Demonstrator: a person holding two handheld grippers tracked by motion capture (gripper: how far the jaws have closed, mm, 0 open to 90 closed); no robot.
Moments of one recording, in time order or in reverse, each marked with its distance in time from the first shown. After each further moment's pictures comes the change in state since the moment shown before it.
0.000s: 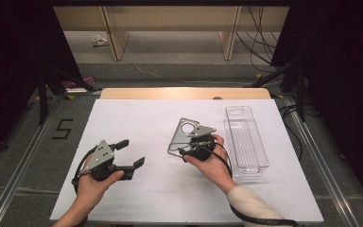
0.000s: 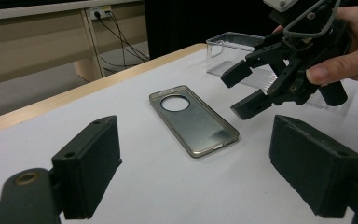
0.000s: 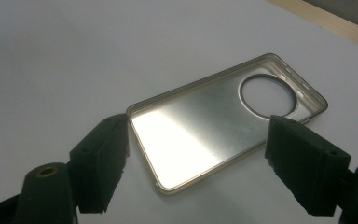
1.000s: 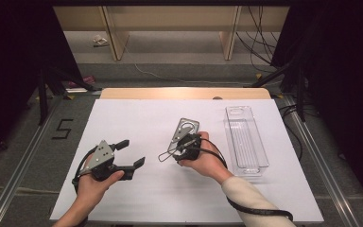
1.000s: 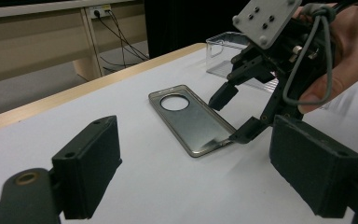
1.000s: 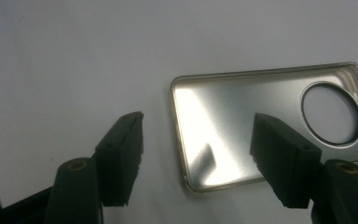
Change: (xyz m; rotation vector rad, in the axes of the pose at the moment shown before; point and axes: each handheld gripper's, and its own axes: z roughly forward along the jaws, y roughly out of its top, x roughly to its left) left arm 0.000 0.000 0.001 -0.001 -0.002 -0.006; right arm 0.017 0.023 0.024 0.240 0.123 -0.310
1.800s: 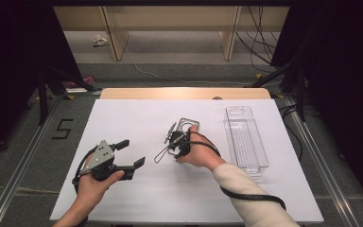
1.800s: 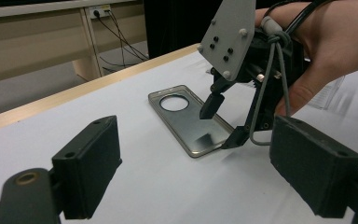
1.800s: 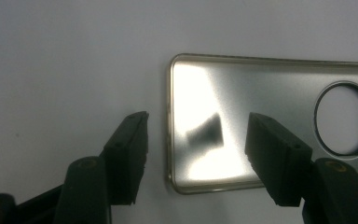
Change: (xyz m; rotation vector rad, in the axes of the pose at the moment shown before) left arm 0.000 0.000 0.001 0.002 -0.003 -0.001; right arm -0.007 0.025 0.019 0.246 0.020 -0.153
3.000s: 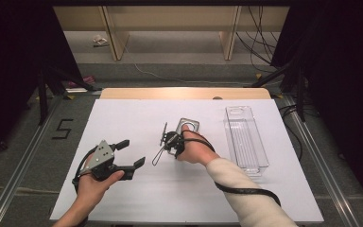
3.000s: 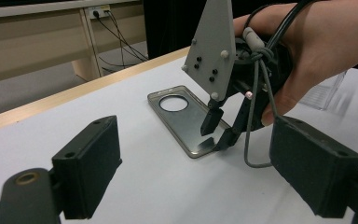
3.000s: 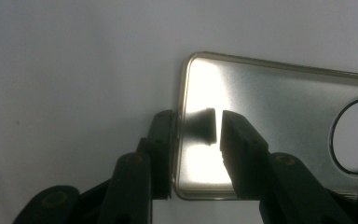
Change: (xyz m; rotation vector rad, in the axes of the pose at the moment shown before) left arm 0.000 0.000 0.000 -0.003 -0.002 -0.002; right arm -0.001 0.016 0.009 0.102 0.043 -0.104
